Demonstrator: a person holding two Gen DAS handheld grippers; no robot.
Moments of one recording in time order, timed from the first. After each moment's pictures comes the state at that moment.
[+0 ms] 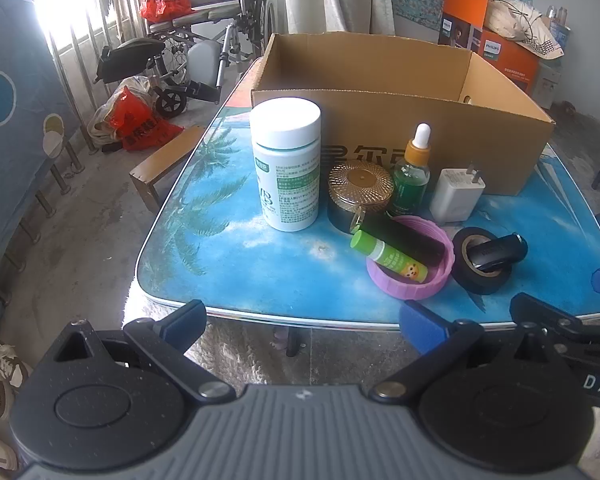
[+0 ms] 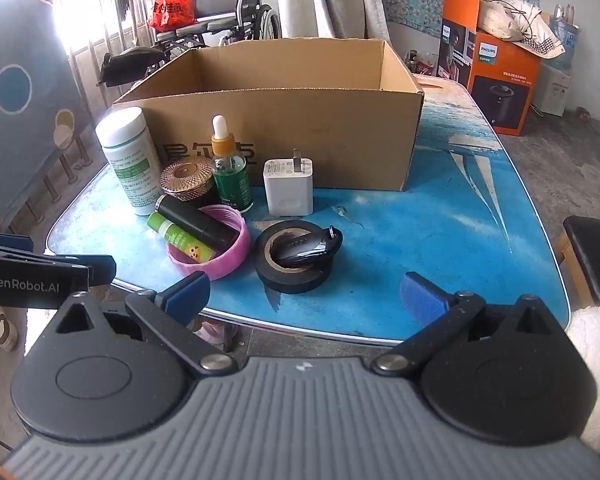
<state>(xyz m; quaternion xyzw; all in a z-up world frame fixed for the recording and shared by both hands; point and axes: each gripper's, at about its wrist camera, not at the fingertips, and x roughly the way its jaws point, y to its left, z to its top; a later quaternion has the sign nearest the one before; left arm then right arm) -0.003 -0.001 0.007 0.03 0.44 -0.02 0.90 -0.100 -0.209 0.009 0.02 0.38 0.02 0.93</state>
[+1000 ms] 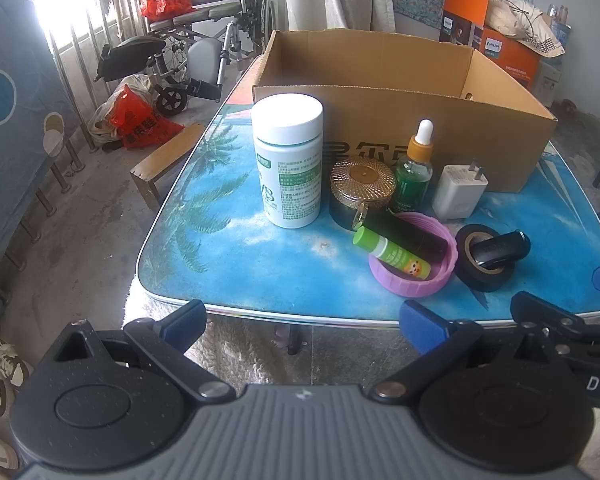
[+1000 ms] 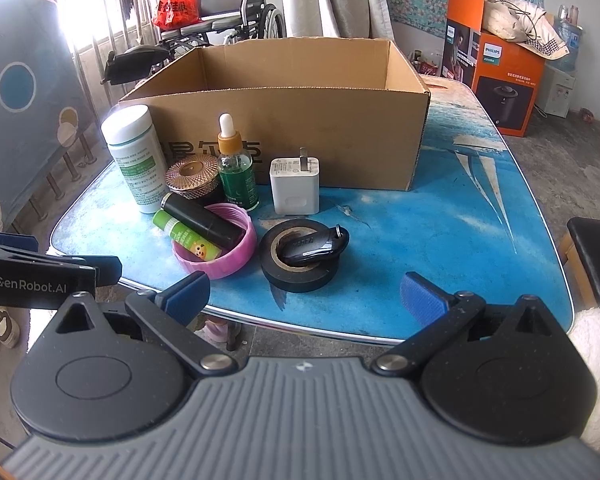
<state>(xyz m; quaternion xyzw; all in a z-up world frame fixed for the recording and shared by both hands) -0.004 0.001 0.005 0.03 0.44 -0.02 0.90 -0.101 -0.207 0.009 0.02 0.38 0.02 0.93</state>
